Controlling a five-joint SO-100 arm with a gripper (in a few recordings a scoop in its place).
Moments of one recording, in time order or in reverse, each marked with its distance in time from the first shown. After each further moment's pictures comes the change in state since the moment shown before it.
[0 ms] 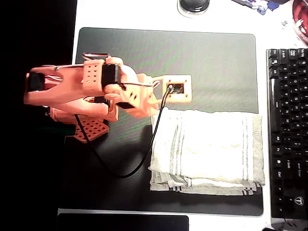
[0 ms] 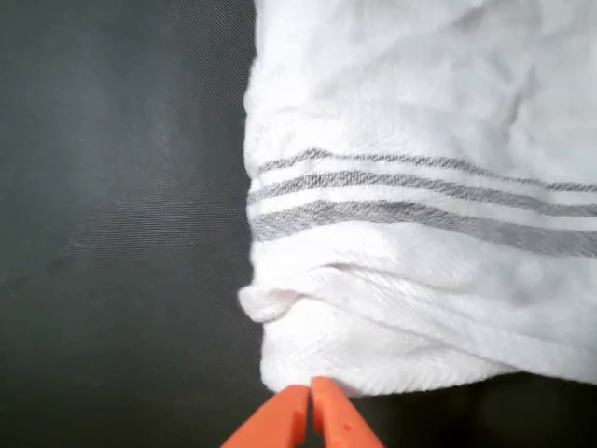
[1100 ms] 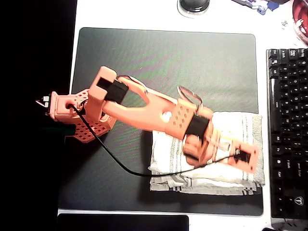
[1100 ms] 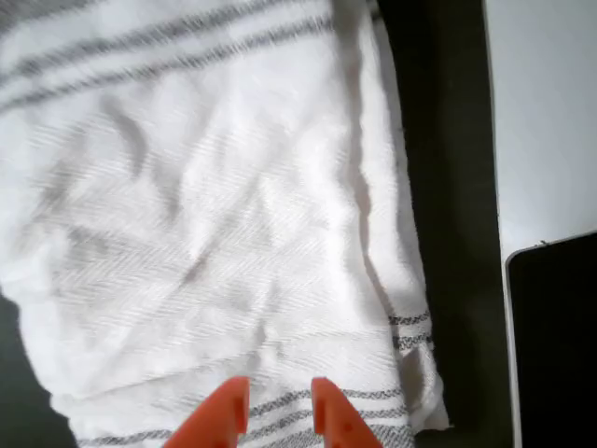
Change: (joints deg) arm 22.9 -87.9 -80.2 8.2 -6.3
